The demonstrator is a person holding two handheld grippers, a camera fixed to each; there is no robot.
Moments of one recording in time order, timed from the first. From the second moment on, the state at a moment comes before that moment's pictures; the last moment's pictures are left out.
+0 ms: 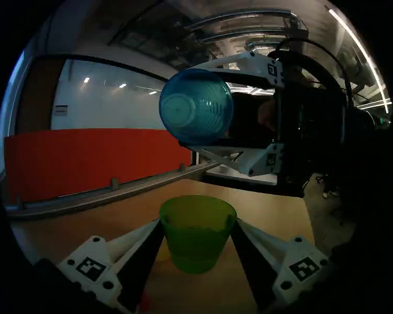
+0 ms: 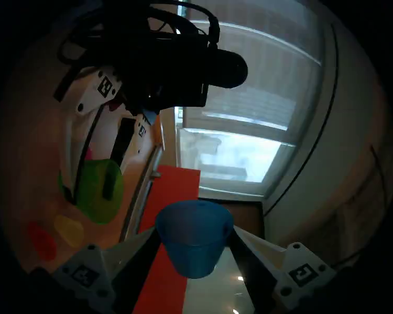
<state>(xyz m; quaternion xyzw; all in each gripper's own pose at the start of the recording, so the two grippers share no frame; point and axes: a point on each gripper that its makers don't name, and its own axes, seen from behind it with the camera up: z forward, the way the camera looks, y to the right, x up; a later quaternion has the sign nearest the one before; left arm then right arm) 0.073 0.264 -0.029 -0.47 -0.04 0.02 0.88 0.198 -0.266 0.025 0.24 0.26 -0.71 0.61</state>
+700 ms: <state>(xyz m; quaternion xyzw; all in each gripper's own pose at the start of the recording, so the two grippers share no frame) 0.076 0.259 -0.028 -0.47 -0.04 0.01 0.88 0.191 -0.245 0.027 0.32 0.17 -0.48 0.80</state>
